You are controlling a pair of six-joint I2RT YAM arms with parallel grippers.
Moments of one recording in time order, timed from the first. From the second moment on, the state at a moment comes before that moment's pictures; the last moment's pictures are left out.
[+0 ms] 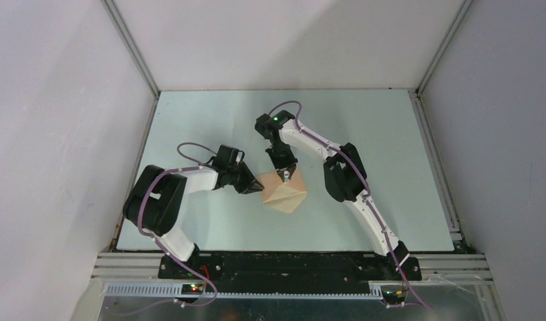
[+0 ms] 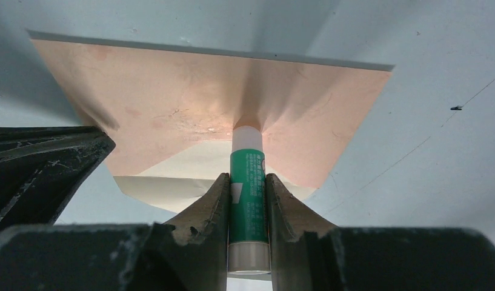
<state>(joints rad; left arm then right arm) -0.38 1.65 0.71 -0.05 0.37 -0.98 0.75 2.47 2.26 -1.38 -0.02 0.39</state>
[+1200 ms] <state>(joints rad) -0.38 1.65 0.71 -0.05 0.37 -0.98 0.74 2.46 2.23 -1.34 -0.11 0.41</state>
